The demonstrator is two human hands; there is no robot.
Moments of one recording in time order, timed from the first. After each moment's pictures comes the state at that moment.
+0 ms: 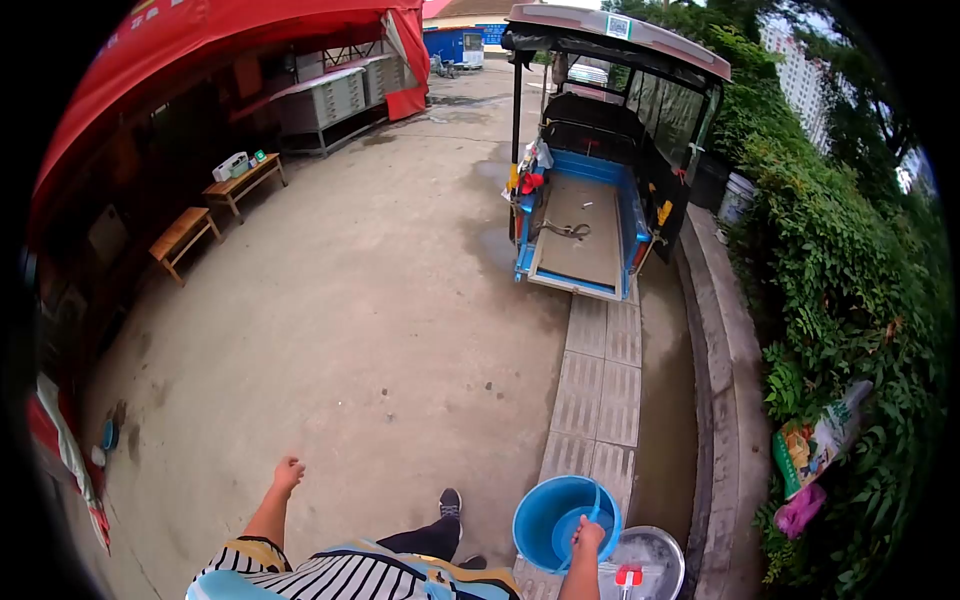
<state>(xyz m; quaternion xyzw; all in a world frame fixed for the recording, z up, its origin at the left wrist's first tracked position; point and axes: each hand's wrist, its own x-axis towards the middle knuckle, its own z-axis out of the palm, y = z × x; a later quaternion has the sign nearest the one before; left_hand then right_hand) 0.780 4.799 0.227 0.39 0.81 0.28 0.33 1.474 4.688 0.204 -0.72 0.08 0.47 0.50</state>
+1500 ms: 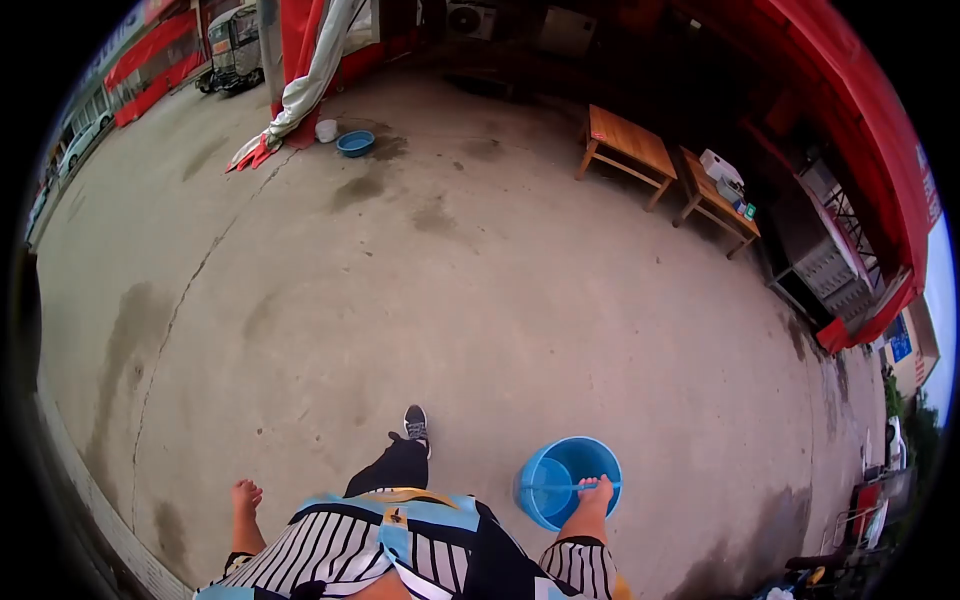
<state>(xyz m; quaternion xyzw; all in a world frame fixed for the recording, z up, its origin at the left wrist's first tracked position) 0.081 4.641 0.205 -0.52 0.63 0.58 0.02 0.105 5.457 0.211 -0.67 -0.13 0.68 0.26</state>
